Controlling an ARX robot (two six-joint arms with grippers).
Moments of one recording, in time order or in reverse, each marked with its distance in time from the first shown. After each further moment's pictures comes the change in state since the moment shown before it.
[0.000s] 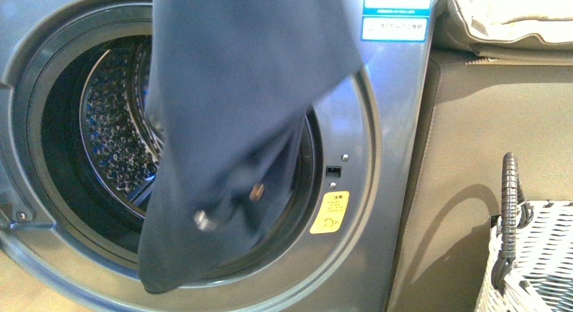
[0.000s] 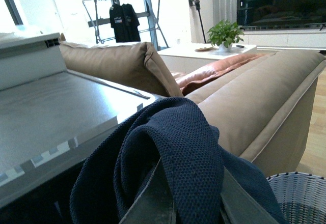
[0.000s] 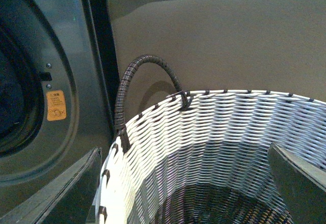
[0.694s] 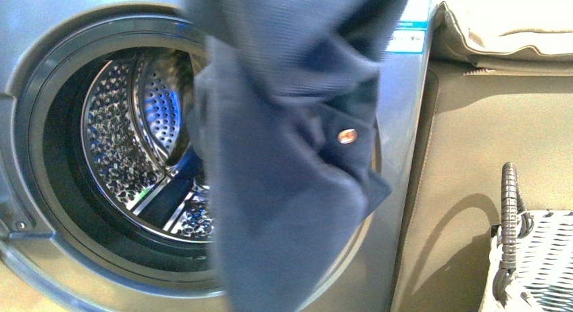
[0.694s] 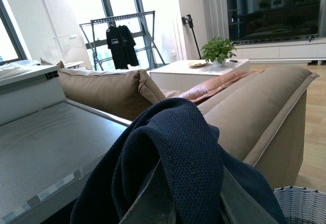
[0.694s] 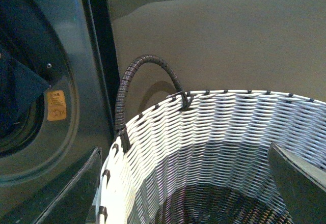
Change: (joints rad) left arm -0.044 0.003 0.119 -0.056 -0.012 0.027; right arm 0.000 0.000 0.000 0.000 0.000 0.000
